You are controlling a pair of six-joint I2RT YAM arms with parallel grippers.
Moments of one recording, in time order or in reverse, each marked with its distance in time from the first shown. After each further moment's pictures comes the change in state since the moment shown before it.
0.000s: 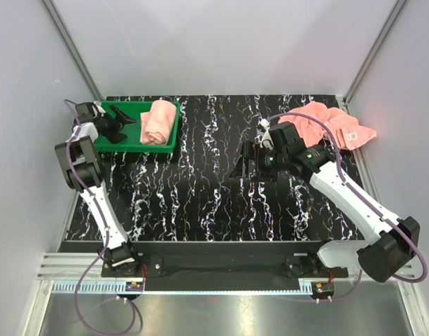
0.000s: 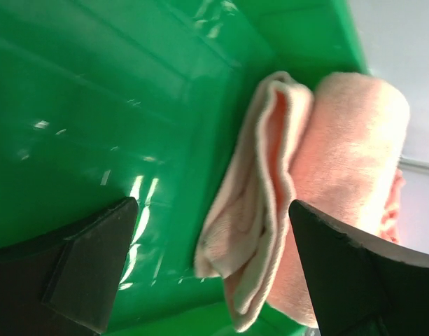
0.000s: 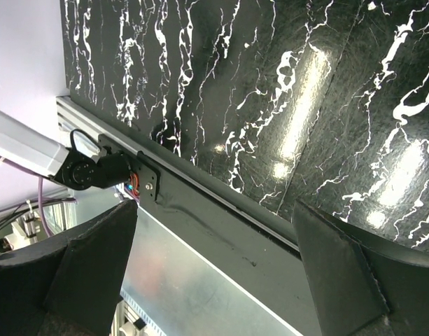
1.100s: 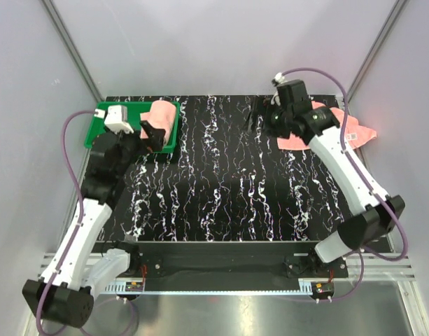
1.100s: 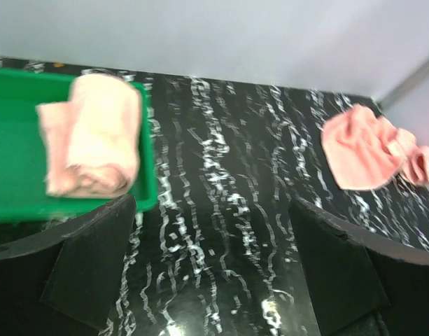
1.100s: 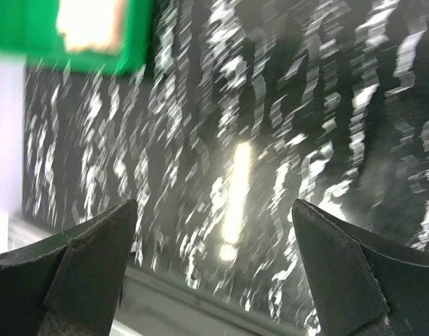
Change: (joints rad) left arm -0.596 -1.349 -0.804 0.136 -0.581 0.245; right arm -0.088 0.228 0.461 -0.129 0.290 -0.131
